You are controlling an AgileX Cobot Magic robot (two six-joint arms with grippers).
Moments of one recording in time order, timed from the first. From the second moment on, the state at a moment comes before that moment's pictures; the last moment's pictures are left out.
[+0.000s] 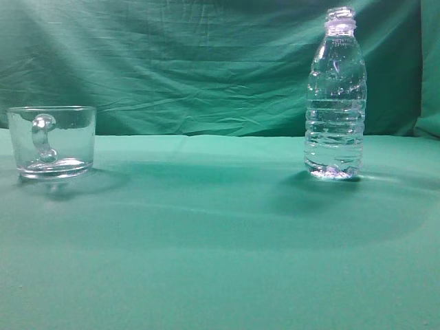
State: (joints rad) left arm -0.05 -0.02 0.02 -0.09 0.35 0.11; right arm 0.32 1.04 -0.27 -0.01 -0.41 0.00
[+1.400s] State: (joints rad) left arm -0.05 -0.02 0.02 -0.09 0.35 0.11; right arm 0.32 1.91 -0.64 -0.26 -0.88 0.27
